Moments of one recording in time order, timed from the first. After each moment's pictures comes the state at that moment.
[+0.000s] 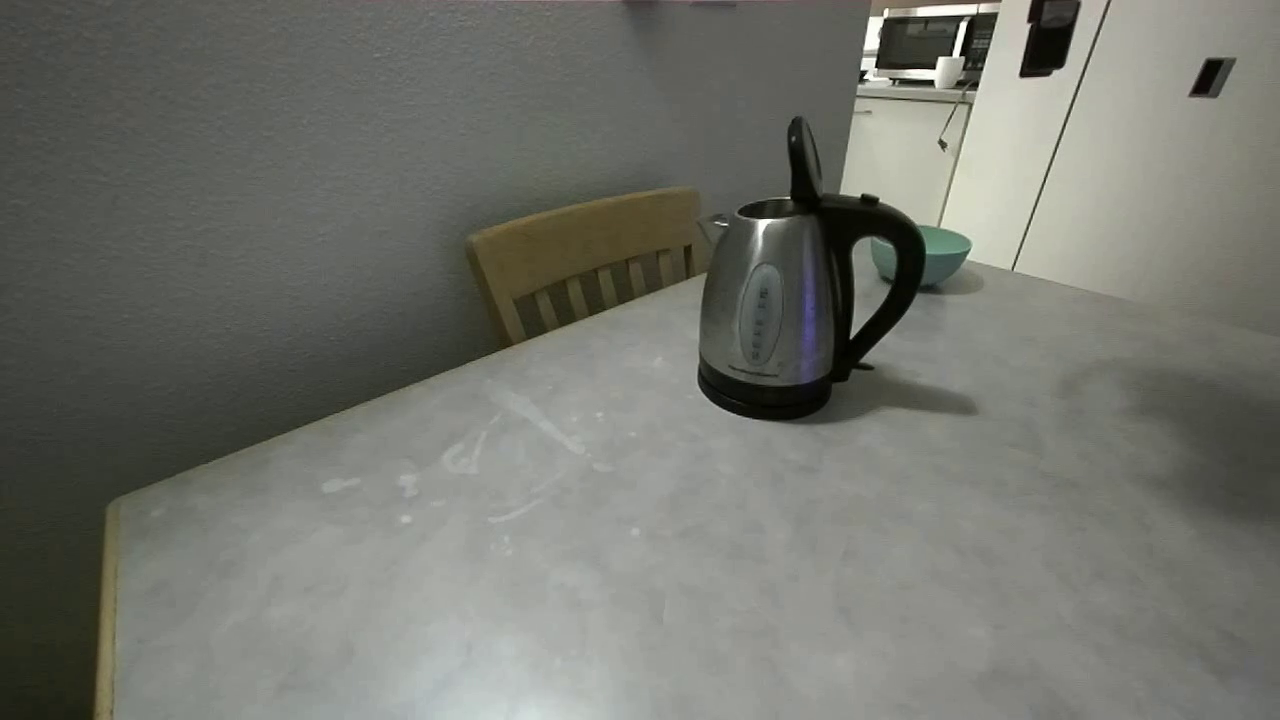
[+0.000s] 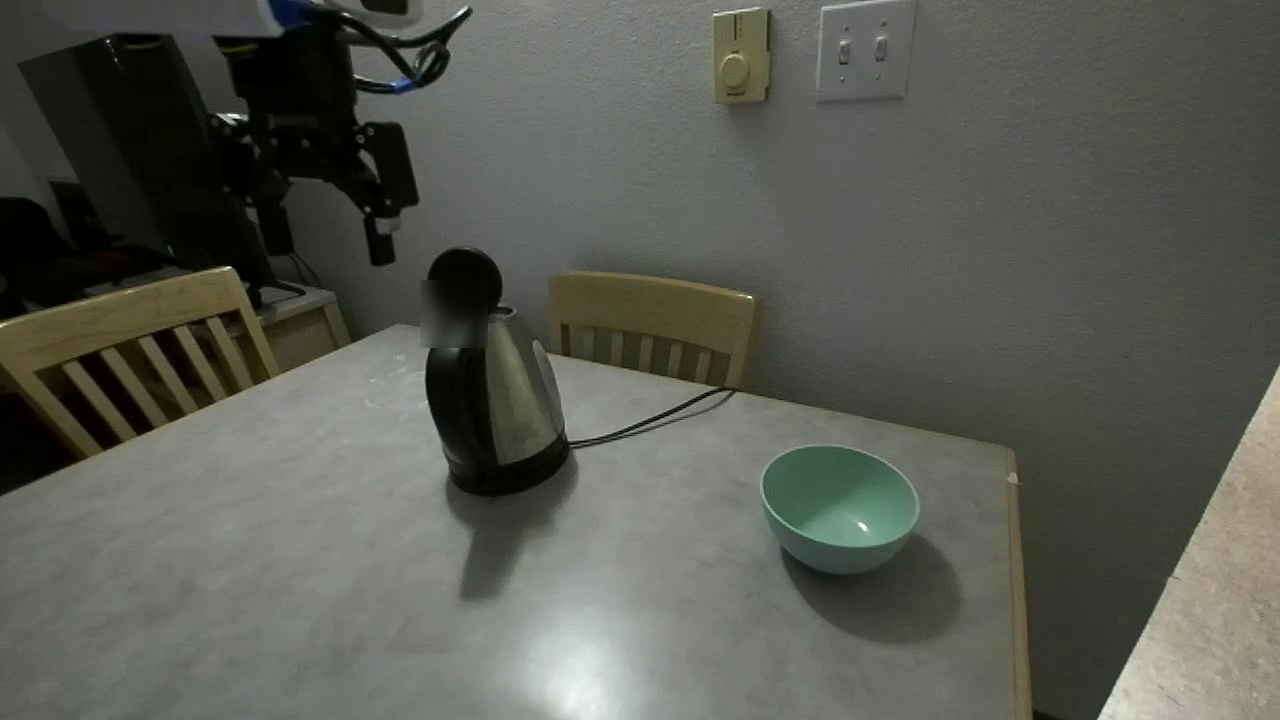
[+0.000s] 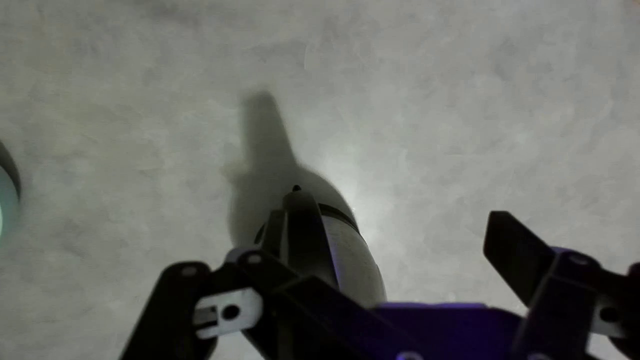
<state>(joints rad) 0.02 -0.01 -0.11 -1.98 0.06 1.88 -0.46</state>
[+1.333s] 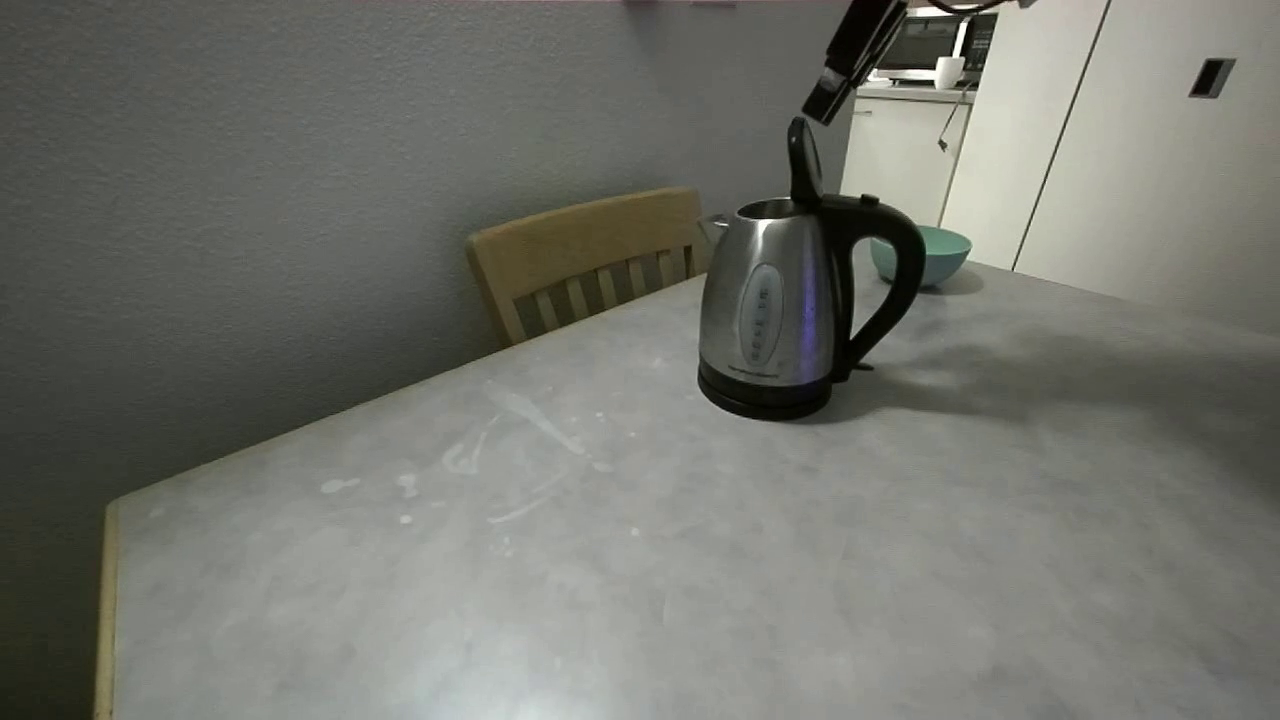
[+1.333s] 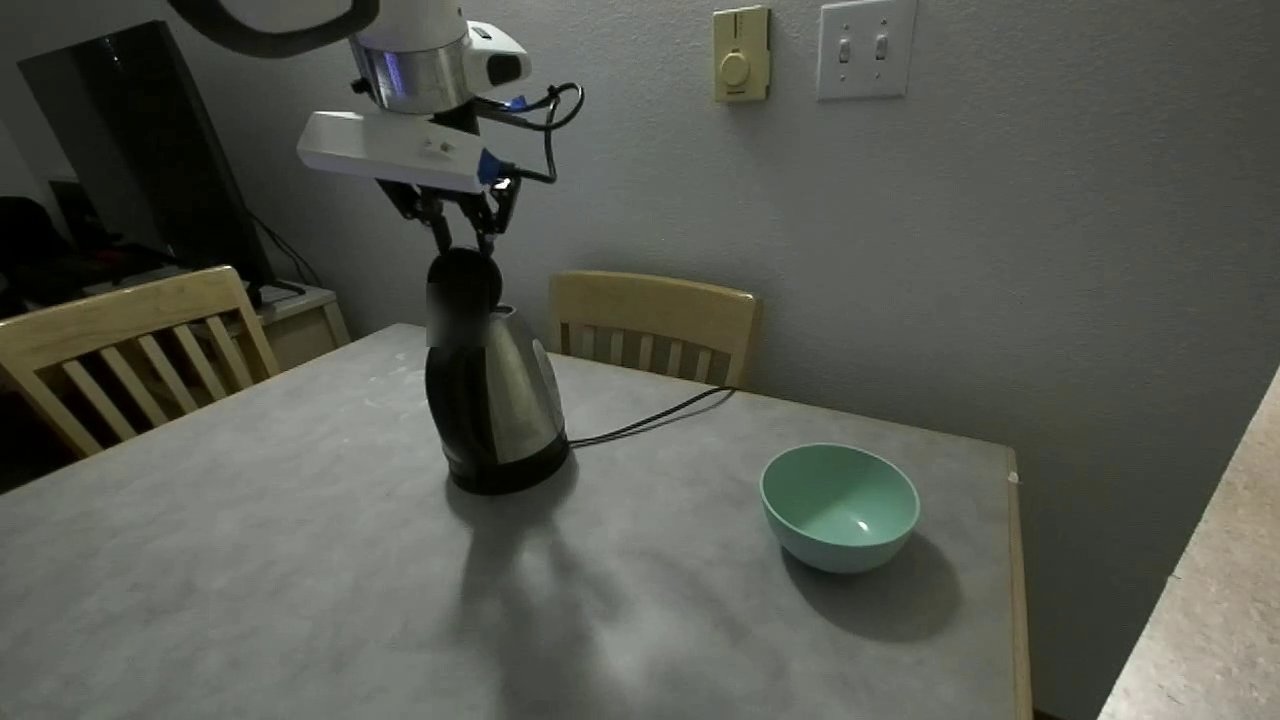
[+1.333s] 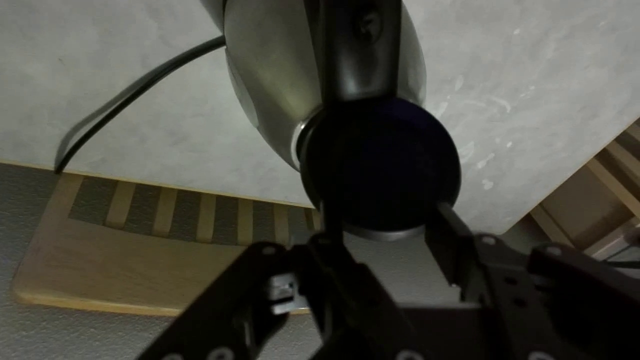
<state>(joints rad) -0.06 0.21 -0.04 -1.90 0.56 2.36 -0.86</state>
